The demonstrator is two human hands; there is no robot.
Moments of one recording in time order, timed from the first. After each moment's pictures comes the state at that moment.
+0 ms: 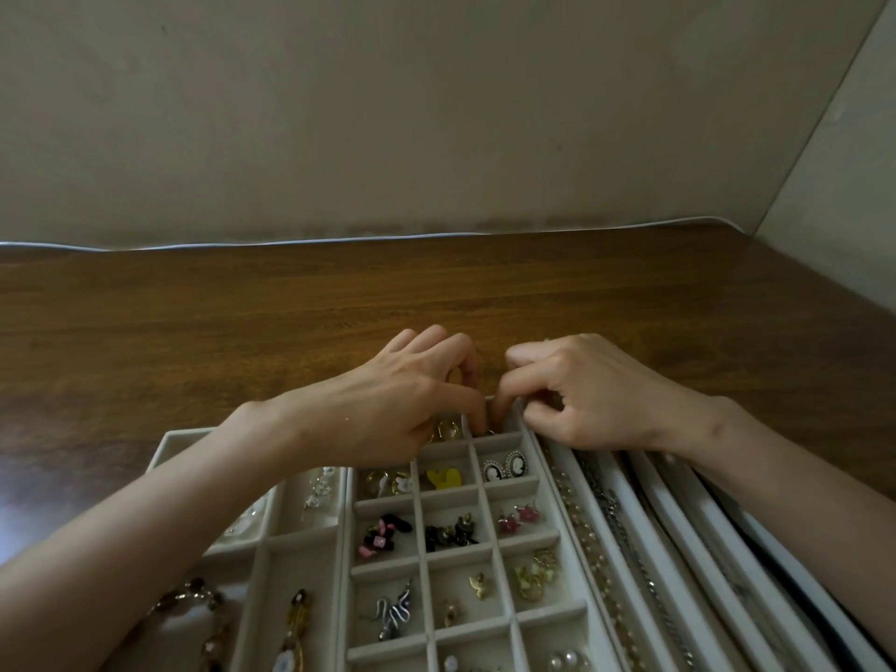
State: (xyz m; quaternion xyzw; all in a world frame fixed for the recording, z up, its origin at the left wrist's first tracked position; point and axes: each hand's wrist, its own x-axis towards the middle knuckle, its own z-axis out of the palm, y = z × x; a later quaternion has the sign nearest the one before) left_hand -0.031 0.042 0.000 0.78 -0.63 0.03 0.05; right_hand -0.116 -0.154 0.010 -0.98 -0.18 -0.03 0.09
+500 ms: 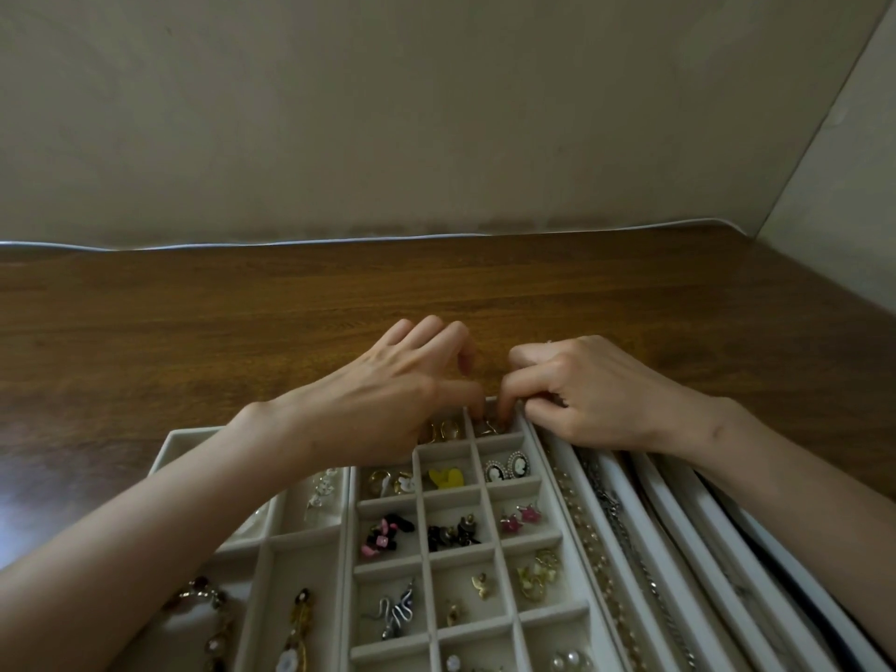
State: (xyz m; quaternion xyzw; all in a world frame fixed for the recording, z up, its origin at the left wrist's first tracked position) left_hand -0.028 0.044 -0.006 0.77 -0.62 0.15 0.00; right_hand -0.113 -0.157 0.006 -0.98 -0.19 -0.03 0.08
